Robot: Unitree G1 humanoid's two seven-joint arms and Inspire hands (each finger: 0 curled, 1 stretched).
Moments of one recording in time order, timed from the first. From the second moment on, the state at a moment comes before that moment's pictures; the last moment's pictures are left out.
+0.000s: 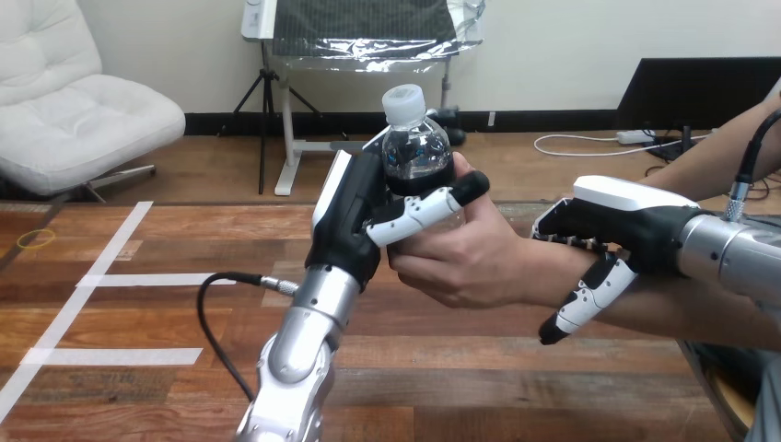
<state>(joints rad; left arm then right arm) -0.43 -0.07 -0.06 0.64 0.03 -0.52 -0.17 -0.46 -0.77 0.23 0.22 -0.41 -0.09 0.66</state>
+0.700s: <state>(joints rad) -0.25 -0.04 -0.06 0.38 -0.02 -0.46 -0.23 -0.41 -0.78 0.17 0.19 -0.36 -0.08 0.66</state>
